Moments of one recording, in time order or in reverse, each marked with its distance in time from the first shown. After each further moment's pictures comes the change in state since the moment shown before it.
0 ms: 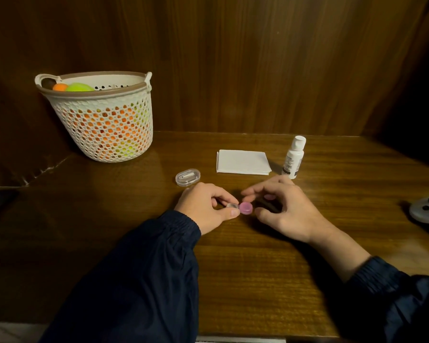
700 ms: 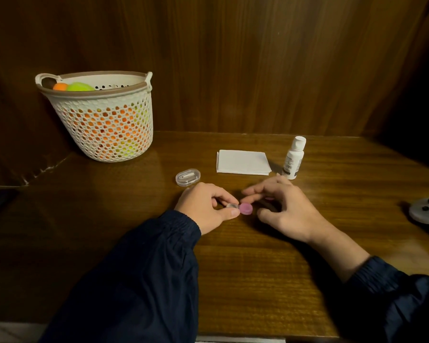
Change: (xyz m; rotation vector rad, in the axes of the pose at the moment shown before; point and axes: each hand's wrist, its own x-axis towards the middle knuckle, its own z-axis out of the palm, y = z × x) left_hand 0.000 0.001 -0.001 0.014 -0.002 -0.003; right_hand -0.001 -0.013 -0.003 0.032 0.006 0.035
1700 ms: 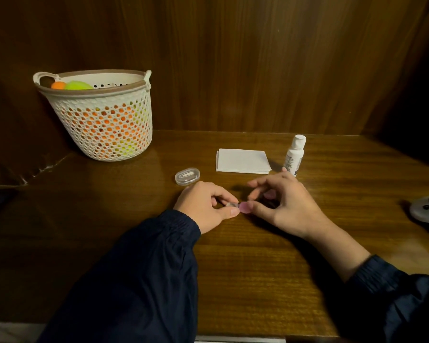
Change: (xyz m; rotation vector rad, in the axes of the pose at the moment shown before) left_hand 0.000 0.001 0.000 0.011 0.007 -0.003; right_hand 0.006 0.009 0.004 -0.088 0.082 -0.009
